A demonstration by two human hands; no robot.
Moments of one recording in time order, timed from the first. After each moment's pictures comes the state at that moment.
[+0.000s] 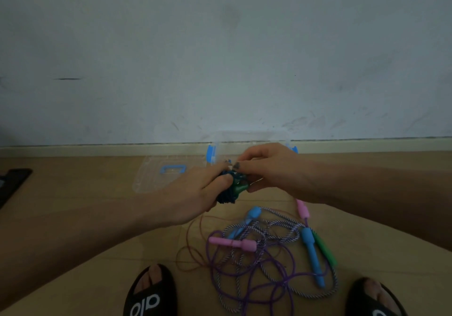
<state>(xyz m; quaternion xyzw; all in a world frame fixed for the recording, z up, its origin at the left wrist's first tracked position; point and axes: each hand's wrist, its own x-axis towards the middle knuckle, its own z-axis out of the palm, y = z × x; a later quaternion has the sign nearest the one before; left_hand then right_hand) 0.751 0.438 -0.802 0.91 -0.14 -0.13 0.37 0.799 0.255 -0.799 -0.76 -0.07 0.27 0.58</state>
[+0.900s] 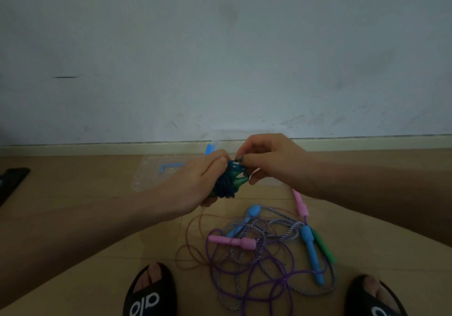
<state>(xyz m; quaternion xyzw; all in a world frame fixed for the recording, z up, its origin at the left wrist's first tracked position) 0.756 0.435 -0.803 0.88 -0.11 -0.11 0.45 0.800 0.248 -0.794 -0.78 -0.14 0.19 0.58</state>
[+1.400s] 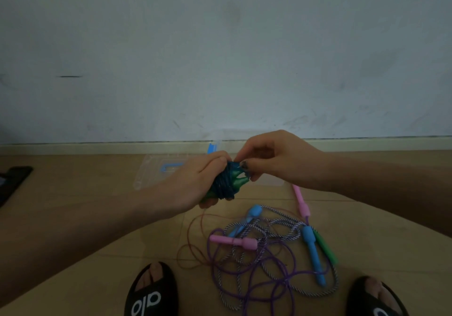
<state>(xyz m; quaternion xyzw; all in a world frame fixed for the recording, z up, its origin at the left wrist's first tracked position) 0.751 0.436 -0.793 0.86 -0.08 -0.14 0.49 0.805 0.238 -0.786 -0.82 -0.27 0.16 0.47</state>
